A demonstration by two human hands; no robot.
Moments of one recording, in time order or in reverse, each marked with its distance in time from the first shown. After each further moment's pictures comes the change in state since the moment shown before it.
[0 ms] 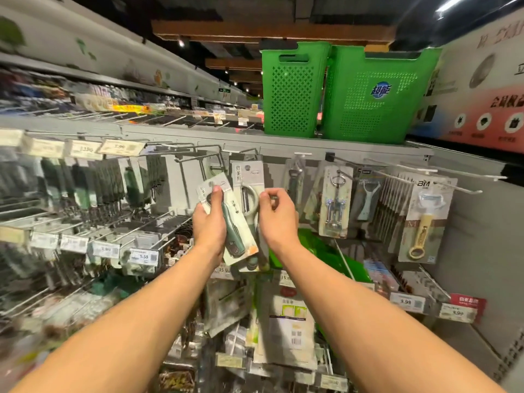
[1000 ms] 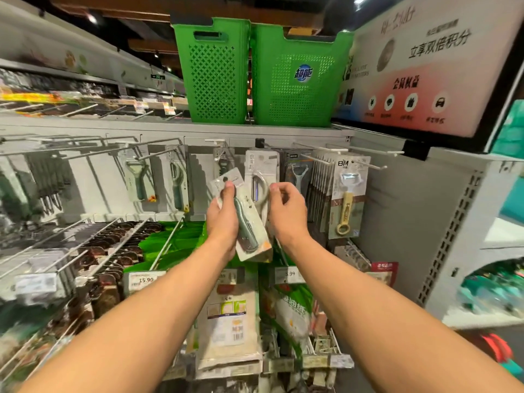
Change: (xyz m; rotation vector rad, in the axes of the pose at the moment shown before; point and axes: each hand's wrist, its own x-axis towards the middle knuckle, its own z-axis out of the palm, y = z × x) left_hand -0.047 -0.070 0.161 -0.062 -0.334 -0.128; right_hand 0.038 0.055 -0.150 -0.060 0.215 0.066
